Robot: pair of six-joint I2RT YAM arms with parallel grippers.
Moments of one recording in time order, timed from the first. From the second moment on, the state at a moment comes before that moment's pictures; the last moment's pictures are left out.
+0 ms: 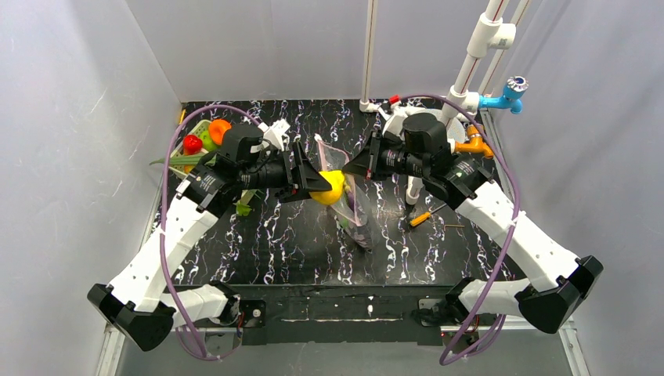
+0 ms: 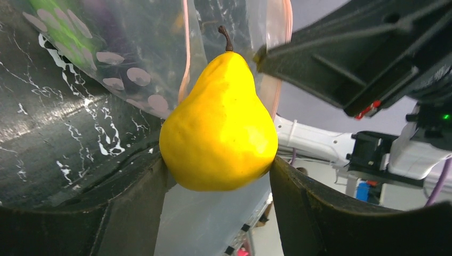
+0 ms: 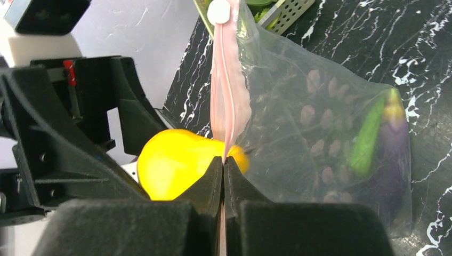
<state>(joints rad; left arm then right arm) -0.57 1.14 1.34 -0.80 0.51 -0.82 0.71 1.23 1.36 -0.52 -0.31 0.70</state>
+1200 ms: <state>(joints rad) -0.57 0.97 1.18 -0.60 0.34 -1.06 0.73 1.21 1.28 -0.37 -0.32 0.79</state>
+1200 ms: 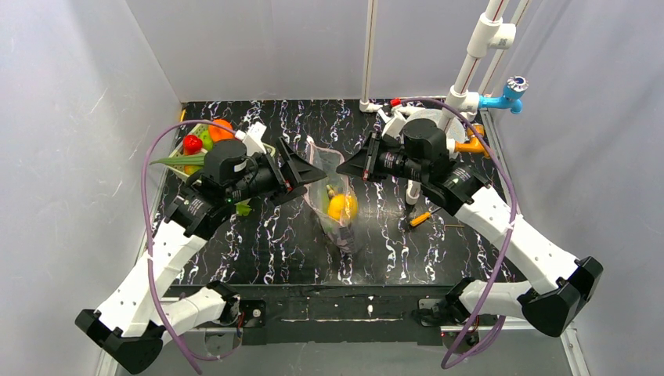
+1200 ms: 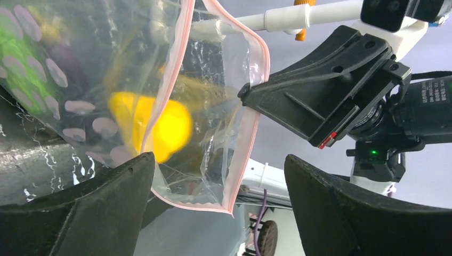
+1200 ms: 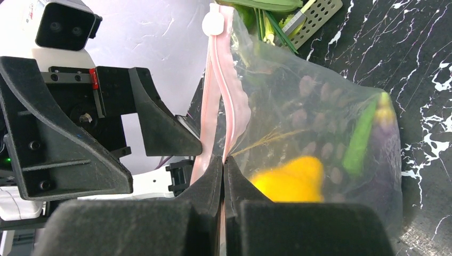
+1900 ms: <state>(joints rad) -0.57 0.93 1.37 -0.92 0.03 -0.70 0.73 1.16 1.28 -0.43 -0.30 0.70</state>
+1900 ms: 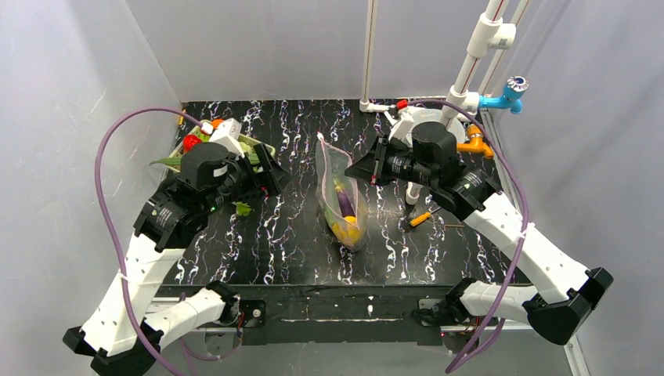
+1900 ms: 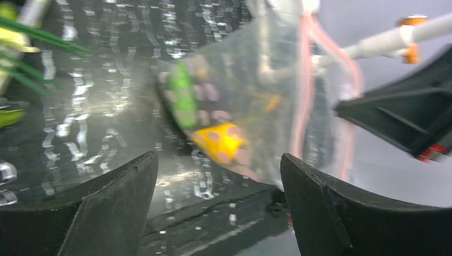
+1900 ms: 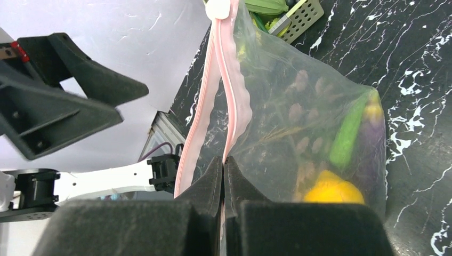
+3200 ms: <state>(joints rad) 0.22 1.79 1.46 -0.45 -0.23 -0.44 0.71 1.05 1.18 -0.44 -0.35 0.66</state>
